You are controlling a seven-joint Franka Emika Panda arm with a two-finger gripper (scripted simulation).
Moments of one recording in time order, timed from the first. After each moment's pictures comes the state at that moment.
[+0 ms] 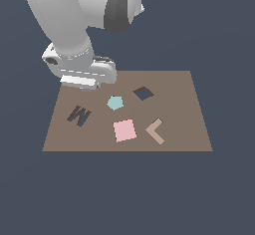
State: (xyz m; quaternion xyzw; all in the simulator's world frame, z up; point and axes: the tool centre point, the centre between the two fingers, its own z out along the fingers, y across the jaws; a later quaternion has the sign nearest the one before) arm -0.079 -0.135 0.030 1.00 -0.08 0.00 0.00
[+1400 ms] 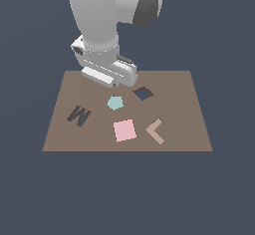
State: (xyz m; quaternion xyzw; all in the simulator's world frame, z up) arm -0.092 -0.066 0.034 0.97 -0.24 0.00 0.00
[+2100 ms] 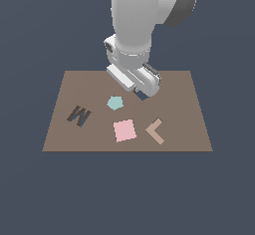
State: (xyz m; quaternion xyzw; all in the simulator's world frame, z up) arm -0.077 0.013 0.038 0.91 -0.41 0.00 0.00
